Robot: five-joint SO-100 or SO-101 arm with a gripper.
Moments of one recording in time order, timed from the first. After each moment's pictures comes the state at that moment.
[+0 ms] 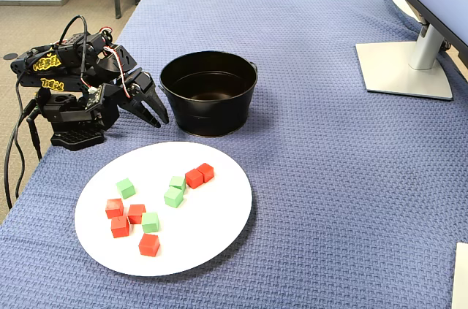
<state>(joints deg) 10.2 181.6 168.6 63.1 -1.8</state>
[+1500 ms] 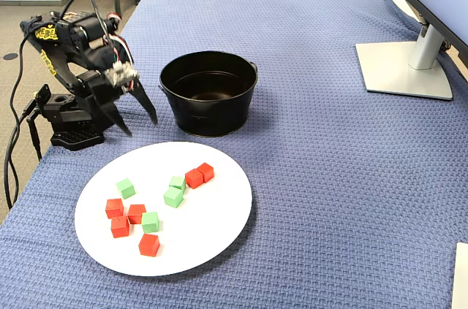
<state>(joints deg) 35.9 145.2 144.4 66.8 -72.0</state>
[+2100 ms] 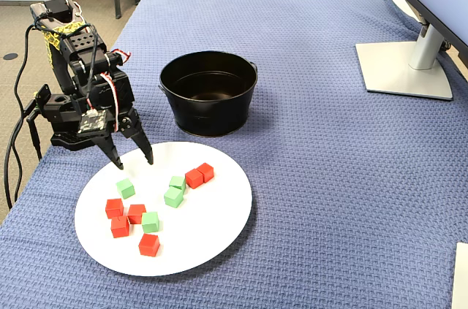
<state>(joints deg) 50.4 122.6 141.2 49.7 -59.7</state>
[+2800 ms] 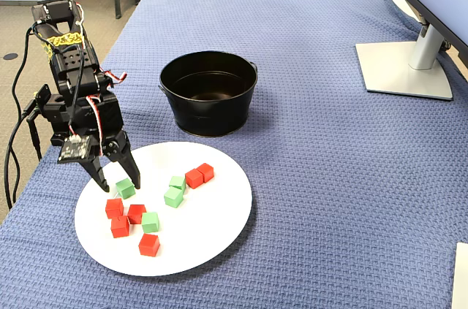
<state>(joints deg) 60.1 103.3 129.1 43.8 -66.1</state>
